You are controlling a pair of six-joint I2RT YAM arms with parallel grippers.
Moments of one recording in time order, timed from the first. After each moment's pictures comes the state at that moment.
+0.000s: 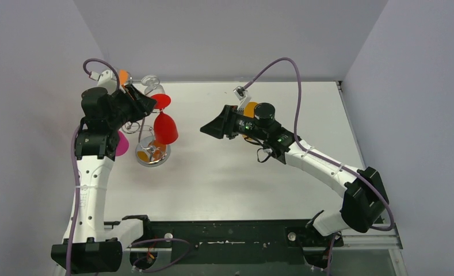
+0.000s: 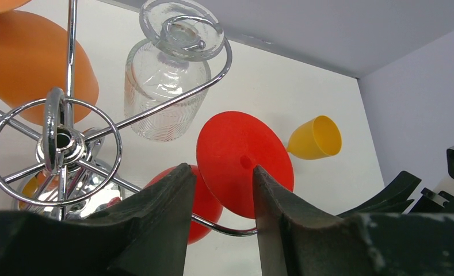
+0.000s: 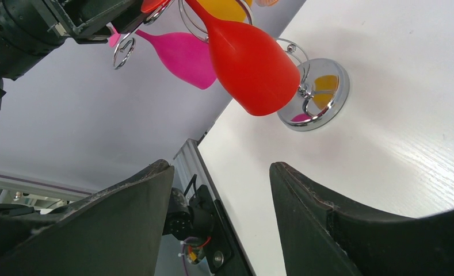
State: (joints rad) left arm 0.02 1.09 1.29 -0.51 0.30 -0.49; right arm 0.72 1.45 1.10 0.23 -0.46 0.77
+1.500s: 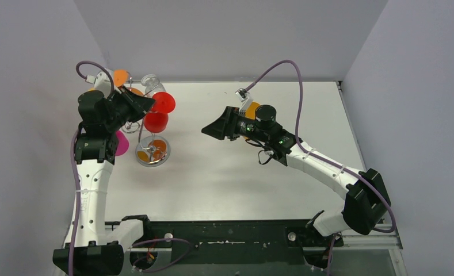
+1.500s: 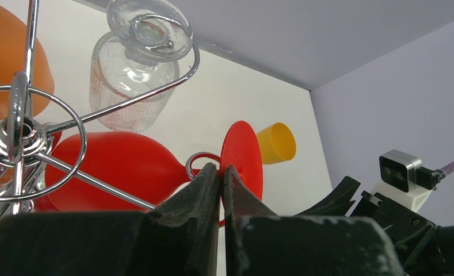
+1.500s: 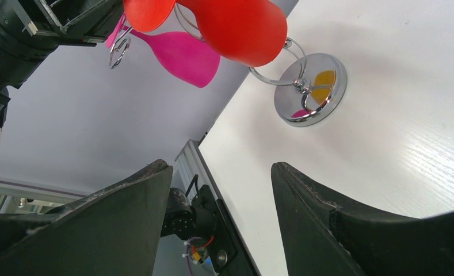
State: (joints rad) left arm 0.05 1.05 1.23 -0.41 0.39 -0.64; right arm 0.72 1.43 1.07 0.23 -0.44 0.80
